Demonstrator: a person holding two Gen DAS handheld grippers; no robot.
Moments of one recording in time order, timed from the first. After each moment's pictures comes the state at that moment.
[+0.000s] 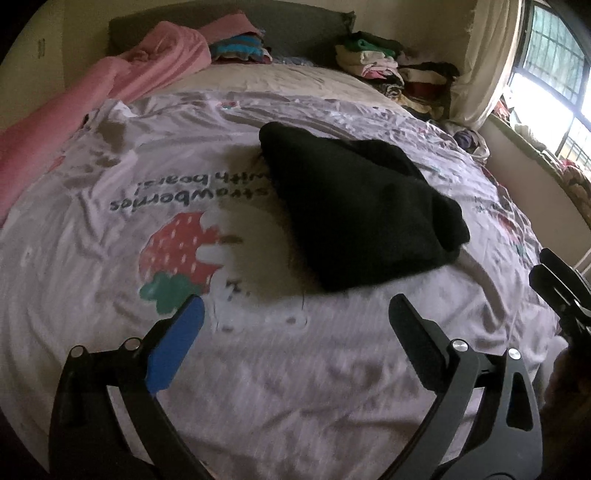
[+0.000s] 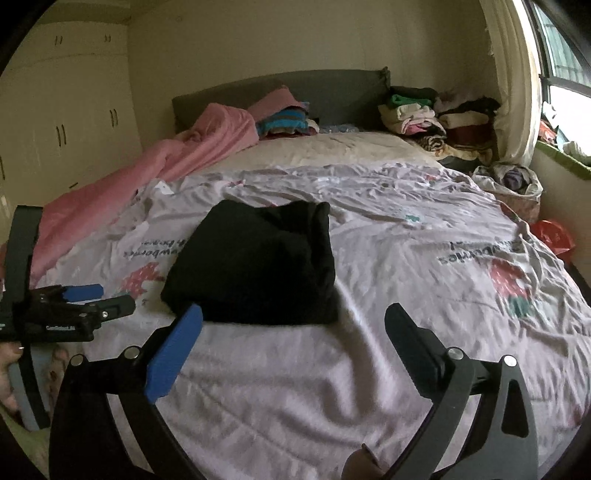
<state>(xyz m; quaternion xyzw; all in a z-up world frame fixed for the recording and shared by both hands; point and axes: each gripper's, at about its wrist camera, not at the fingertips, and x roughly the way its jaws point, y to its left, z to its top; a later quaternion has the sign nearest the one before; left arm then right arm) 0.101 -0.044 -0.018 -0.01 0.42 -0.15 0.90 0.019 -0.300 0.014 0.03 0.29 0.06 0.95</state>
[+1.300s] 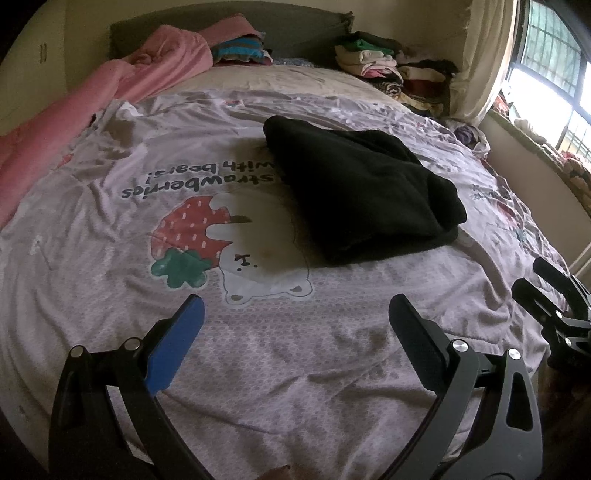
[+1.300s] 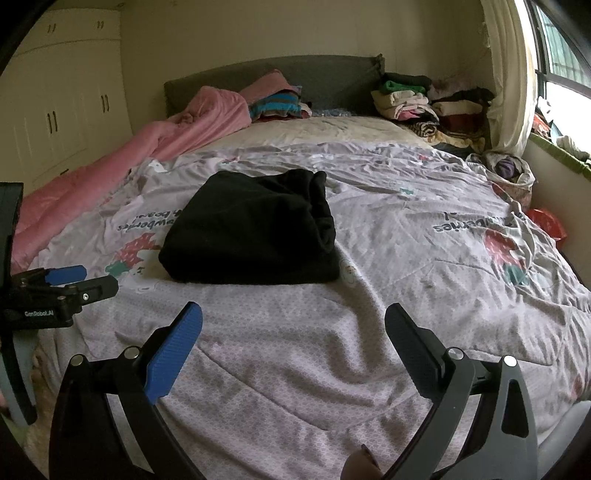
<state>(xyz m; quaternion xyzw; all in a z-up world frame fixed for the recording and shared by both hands) 0.080 -0.038 -0.019 -0.01 0.41 -0.14 0.90 0.002 -0.290 -0.009 0.03 0.32 0.04 0.94</state>
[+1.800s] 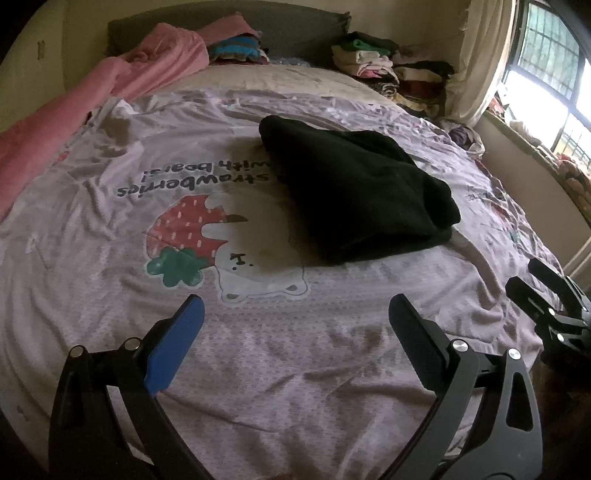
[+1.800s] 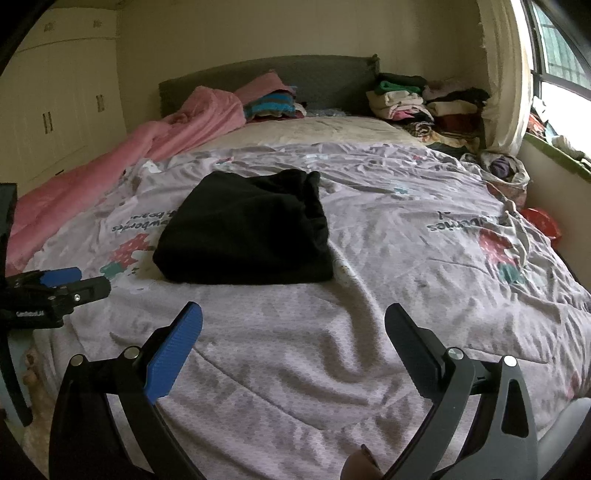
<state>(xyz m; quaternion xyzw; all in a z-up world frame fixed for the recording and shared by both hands) 0.079 -0.037 -0.018 -0.01 0.41 -0.15 0.90 0.002 -0.294 -0.008 0.03 0.32 0.03 0.95</state>
